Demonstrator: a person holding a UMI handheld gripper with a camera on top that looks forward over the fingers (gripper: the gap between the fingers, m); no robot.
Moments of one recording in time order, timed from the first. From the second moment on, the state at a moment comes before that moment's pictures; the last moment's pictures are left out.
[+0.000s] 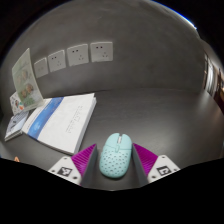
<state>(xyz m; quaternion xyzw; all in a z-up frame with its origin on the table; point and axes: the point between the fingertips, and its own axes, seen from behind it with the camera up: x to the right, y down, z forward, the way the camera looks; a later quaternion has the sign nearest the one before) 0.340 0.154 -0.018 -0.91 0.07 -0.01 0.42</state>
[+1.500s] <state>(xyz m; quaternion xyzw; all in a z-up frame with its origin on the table) 0.051 -0.076 0.029 -0.87 -0.01 0.12 0.47</state>
